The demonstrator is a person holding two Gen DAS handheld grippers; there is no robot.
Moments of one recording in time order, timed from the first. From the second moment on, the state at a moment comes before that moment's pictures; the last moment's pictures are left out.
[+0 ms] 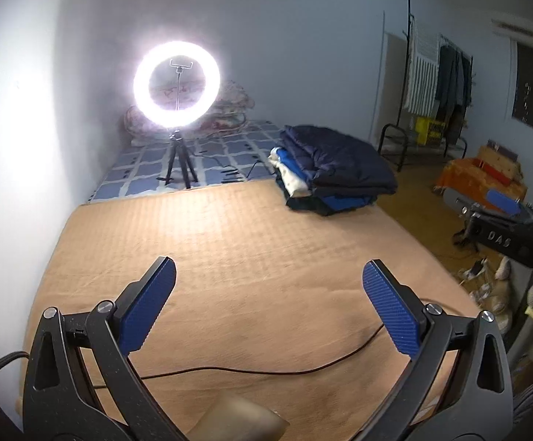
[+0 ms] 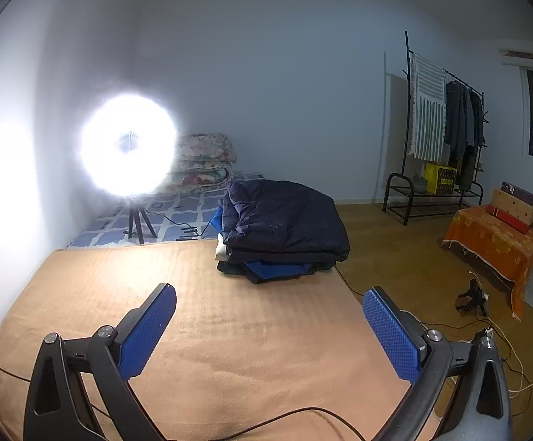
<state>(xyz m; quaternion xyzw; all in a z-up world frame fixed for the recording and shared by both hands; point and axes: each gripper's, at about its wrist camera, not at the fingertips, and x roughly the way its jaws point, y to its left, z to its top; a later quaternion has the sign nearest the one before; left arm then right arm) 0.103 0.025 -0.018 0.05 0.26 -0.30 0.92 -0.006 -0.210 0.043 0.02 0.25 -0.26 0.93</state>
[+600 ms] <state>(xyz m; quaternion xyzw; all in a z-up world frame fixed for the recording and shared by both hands) 0.083 0.021 -0.028 0.09 0.23 -0.29 0.92 -0.003 -0.202 0.026 0.01 0.27 -0.26 0.93</state>
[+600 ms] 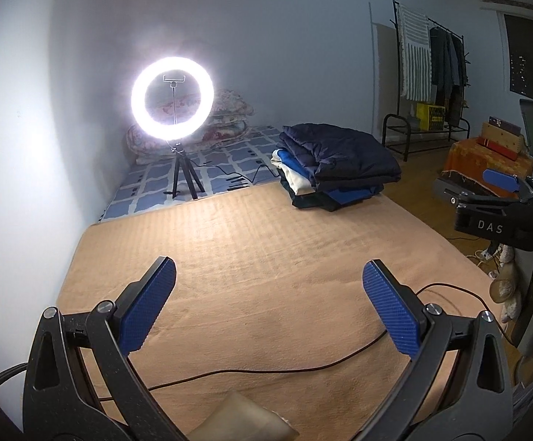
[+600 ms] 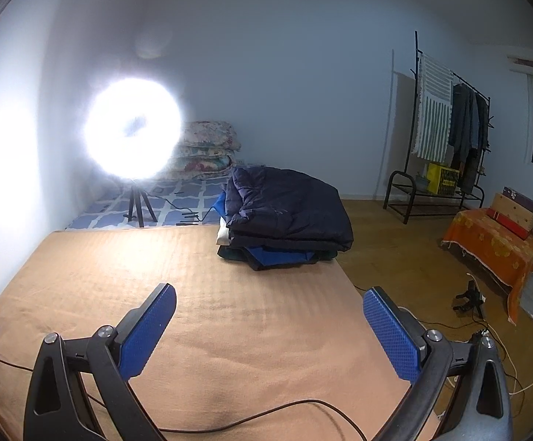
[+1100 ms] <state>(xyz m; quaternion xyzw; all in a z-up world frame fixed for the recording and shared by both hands) 0.079 0.019 -0.027 0.10 0.22 -0.30 0.92 0.001 -0.199 0.023 0.01 0.27 -0.25 0.93</state>
